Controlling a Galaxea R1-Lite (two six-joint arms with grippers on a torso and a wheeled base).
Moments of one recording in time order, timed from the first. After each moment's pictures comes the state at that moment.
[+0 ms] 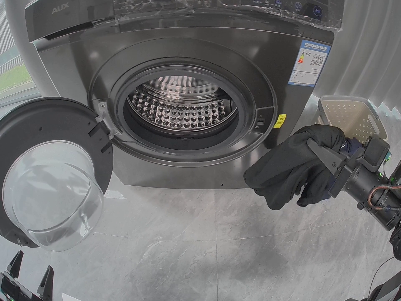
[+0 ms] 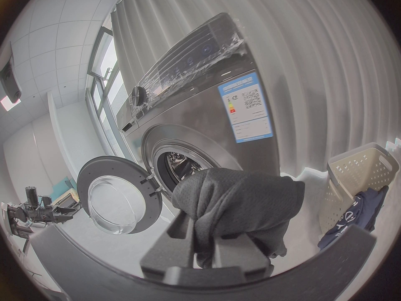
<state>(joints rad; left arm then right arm) -0.01 0.02 -0.02 0.00 0.00 -0.06 0.55 1.40 -0.36 -1.22 0.04 0.12</state>
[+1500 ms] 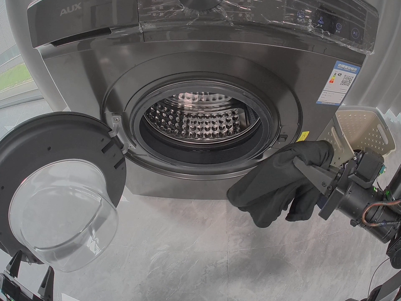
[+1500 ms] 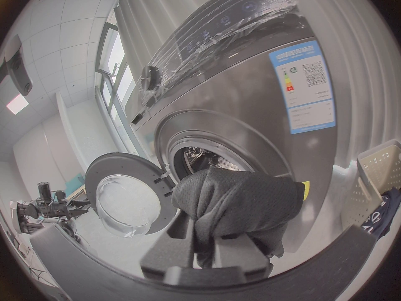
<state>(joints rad) -0.01 0.02 -0.02 0.00 0.00 -0.02 0.66 1.41 -0.33 -1.22 0.04 0.12</state>
